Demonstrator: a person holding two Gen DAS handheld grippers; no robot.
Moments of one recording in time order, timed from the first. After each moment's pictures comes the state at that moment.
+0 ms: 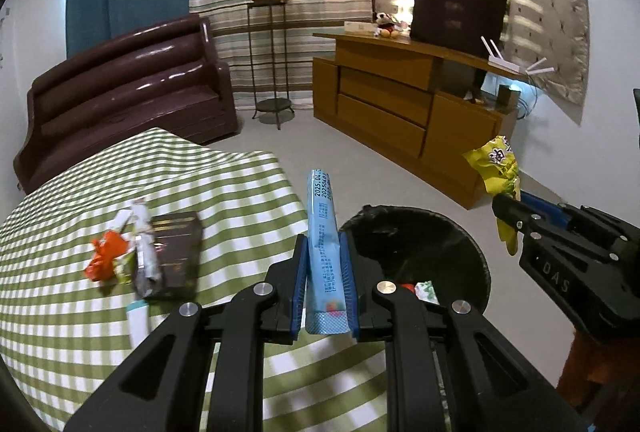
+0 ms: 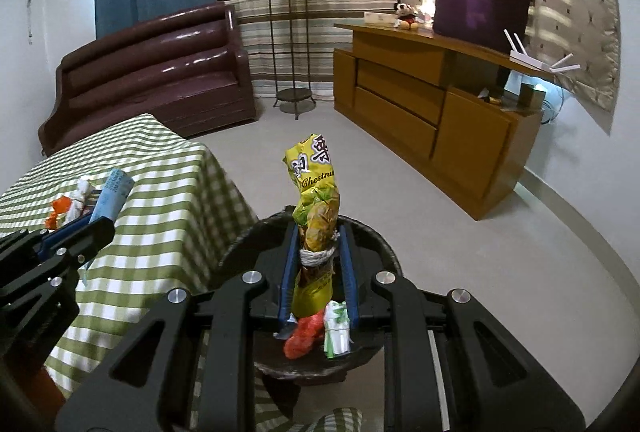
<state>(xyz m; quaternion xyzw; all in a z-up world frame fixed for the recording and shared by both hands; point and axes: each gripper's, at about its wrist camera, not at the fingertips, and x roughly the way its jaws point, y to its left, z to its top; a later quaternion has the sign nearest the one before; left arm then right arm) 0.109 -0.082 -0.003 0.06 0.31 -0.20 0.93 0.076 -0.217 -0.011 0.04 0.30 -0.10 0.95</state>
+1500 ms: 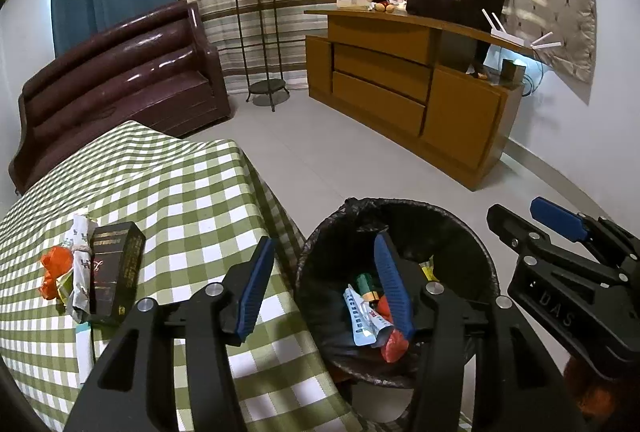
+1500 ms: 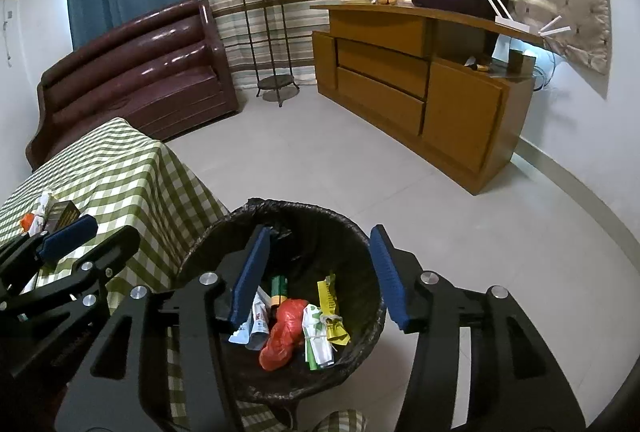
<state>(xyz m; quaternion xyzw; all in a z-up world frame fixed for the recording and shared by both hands) 0.141 -0.133 -0.025 0.09 0.34 -0.19 0.92 0.096 -0.260 -0.038 0.09 0.32 -0.12 0.94</state>
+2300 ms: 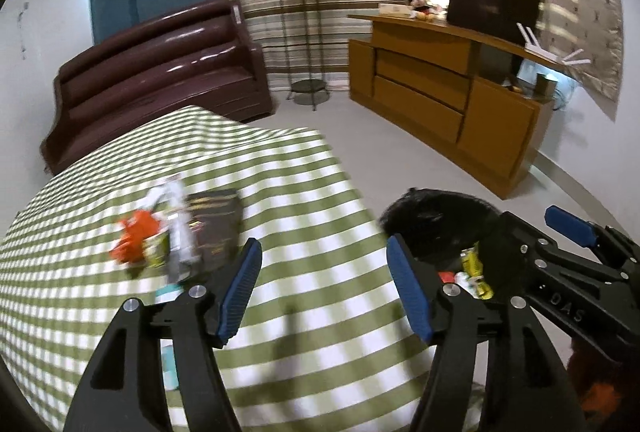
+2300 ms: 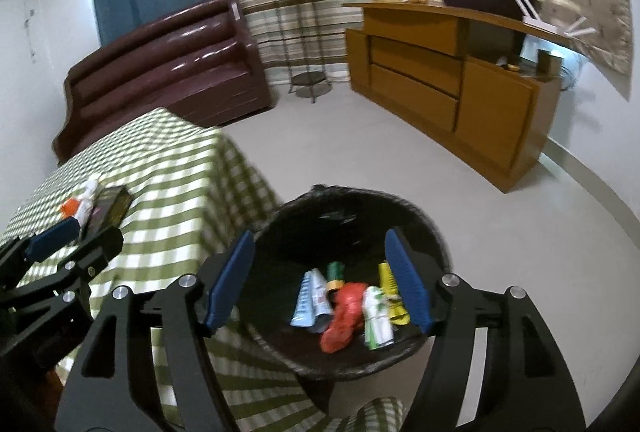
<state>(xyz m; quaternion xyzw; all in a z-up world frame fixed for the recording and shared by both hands) 0.119 -0.056 -0.010 0.07 0.34 -0.12 0.93 0.089 -0.202 -0.030 0.09 0.33 -0.06 0.94</state>
